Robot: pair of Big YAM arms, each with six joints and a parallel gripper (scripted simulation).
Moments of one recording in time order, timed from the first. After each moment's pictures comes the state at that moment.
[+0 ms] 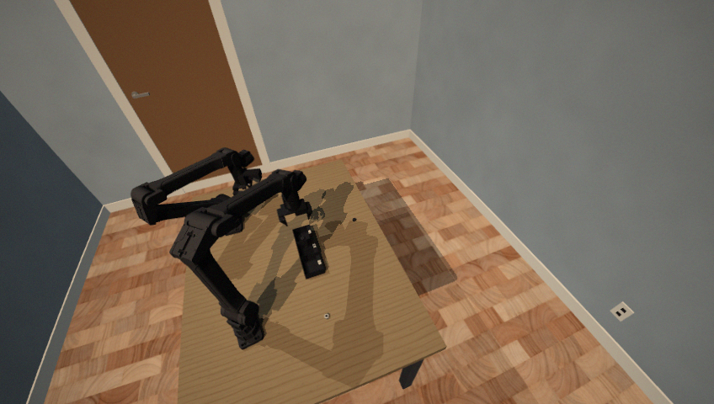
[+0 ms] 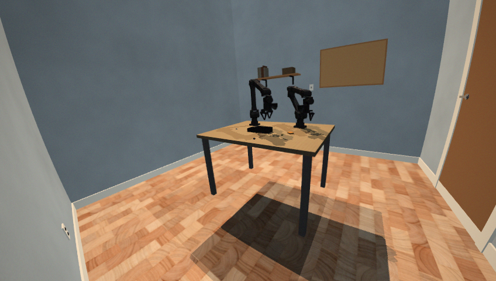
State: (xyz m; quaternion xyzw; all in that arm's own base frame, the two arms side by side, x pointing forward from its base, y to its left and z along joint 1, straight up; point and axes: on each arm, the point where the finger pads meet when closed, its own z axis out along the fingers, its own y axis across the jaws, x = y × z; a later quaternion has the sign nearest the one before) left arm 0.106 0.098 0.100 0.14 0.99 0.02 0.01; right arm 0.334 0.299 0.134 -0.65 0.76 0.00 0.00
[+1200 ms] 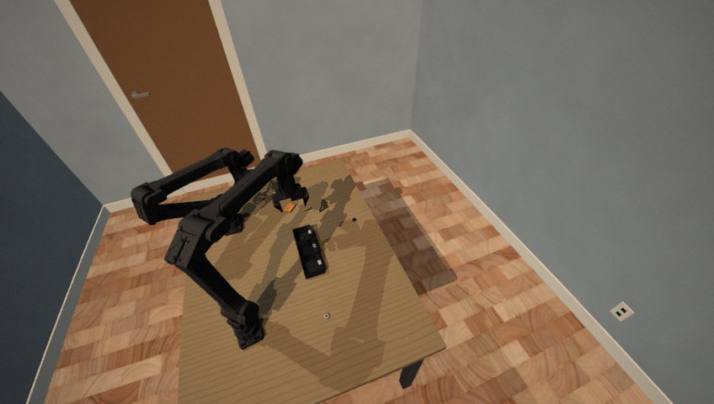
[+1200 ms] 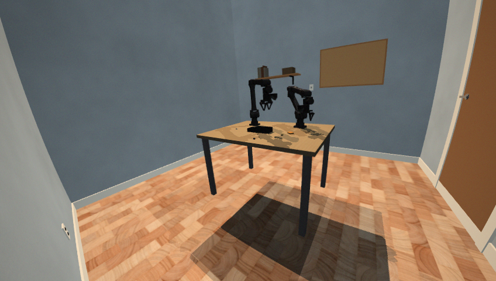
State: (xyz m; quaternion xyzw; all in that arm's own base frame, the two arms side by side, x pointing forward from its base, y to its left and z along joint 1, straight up) left arm 0.106 0.098 0.100 0.14 0.99 0.02 0.01; right arm 0.334 0.299 0.221 -0.65 0.76 0.00 0.00
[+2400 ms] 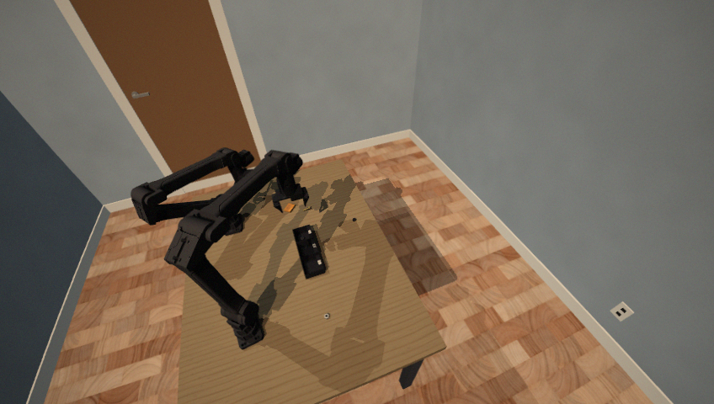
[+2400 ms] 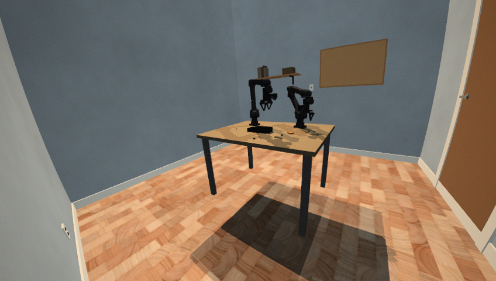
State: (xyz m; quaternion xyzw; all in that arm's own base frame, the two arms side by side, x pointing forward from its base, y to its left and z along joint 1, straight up) left arm 0.106 0.098 0.100 0.14 0.99 0.02 0.01; right arm 0.333 0.298 0.221 -0.65 0.76 0.00 0.00
